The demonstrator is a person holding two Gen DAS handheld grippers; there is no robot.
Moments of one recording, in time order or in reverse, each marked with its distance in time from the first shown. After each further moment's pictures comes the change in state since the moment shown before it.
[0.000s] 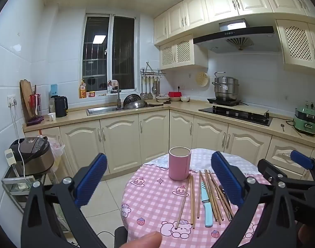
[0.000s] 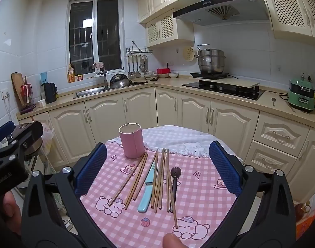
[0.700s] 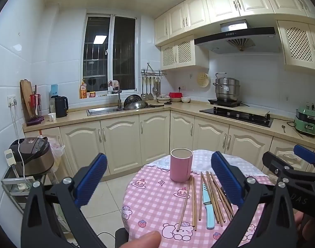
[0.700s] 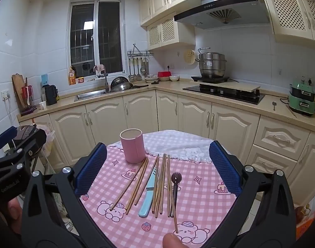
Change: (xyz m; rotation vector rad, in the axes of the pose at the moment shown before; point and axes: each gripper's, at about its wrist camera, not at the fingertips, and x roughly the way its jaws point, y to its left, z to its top) left arm 0.007 0.008 0.001 0.002 0.003 0.004; right arm -0.002 0.005 0.014 -0.016 -0.029 0.001
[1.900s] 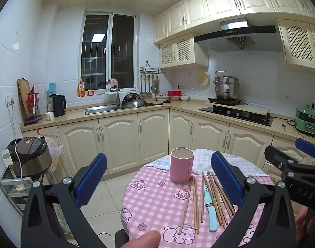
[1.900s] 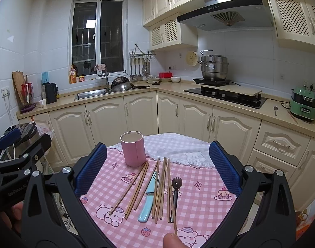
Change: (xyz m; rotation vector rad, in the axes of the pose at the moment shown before) left arm 0.017 -0.002 0.003 0.009 0.014 -0.007; right arm 0.010 0.006 0.008 -0.022 -0.003 -0.001
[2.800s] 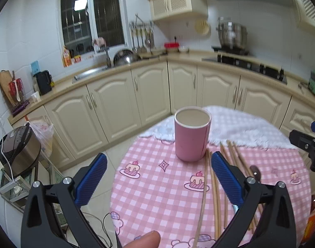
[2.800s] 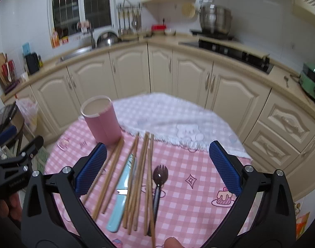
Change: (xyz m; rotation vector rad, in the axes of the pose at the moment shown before) left arm 0.188 -0.019 -0.036 0.099 0.364 0.007; right arm 0.167 -0.054 -0.015 0.010 0.379 -0.030
